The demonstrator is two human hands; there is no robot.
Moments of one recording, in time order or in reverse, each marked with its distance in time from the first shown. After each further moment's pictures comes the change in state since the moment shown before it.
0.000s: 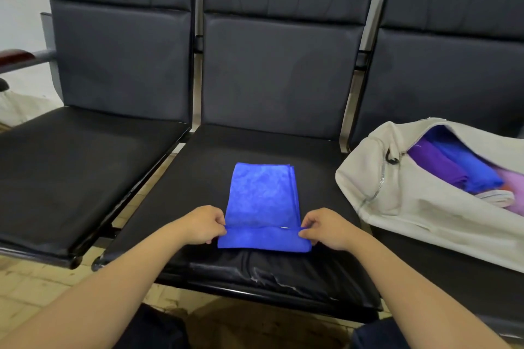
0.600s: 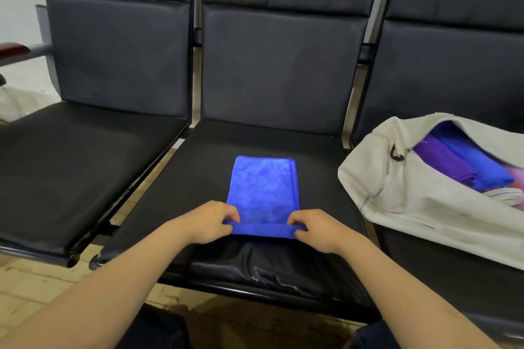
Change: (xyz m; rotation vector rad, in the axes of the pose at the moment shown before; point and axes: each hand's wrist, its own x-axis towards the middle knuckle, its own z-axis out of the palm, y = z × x) left_hand 0.006 0.003 0.001 0.217 -0.014 0.308; right_hand 0.009 -0.006 0.013 -0.248 -0.042 -0.201
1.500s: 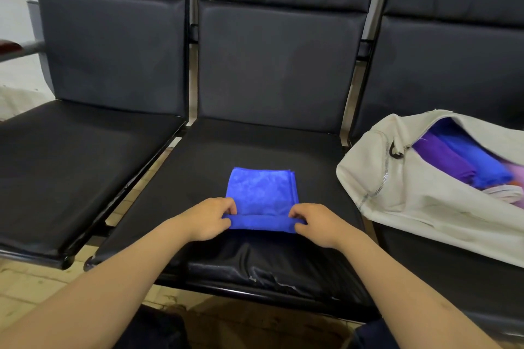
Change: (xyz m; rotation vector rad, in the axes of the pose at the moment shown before) left_hand 0.008 -0.004 0.003 -0.049 0.051 -0.047; right_hand 0.005 0.002 -0.004 0.003 0.062 0.058
